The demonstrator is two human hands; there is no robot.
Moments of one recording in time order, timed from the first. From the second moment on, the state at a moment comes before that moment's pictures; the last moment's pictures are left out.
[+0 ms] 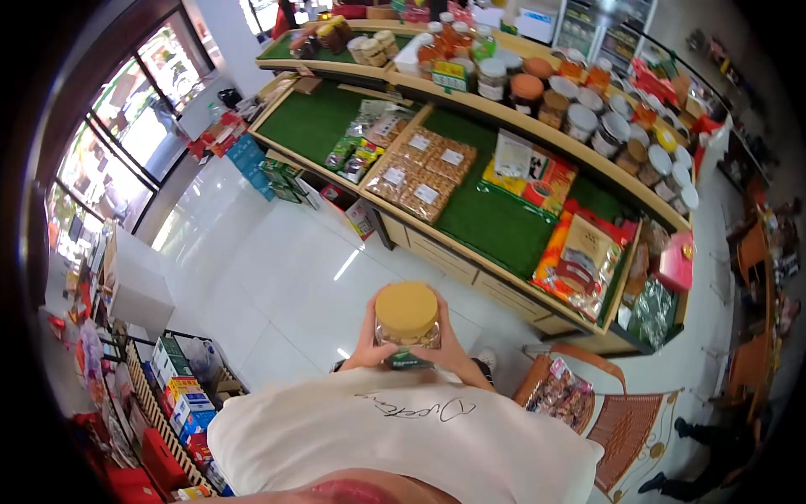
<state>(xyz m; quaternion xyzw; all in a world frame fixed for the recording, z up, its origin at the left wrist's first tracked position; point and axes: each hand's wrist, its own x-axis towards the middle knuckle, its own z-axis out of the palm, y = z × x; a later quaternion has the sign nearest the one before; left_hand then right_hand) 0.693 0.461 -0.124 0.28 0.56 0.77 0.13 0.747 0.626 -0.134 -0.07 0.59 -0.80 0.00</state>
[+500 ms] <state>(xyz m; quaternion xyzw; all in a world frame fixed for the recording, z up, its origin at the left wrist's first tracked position) 0.589 0.361 -0.126 0.16 0.58 0.79 0.03 0.580 0.531 -0.135 -0.20 0.58 -0.79 0.10</state>
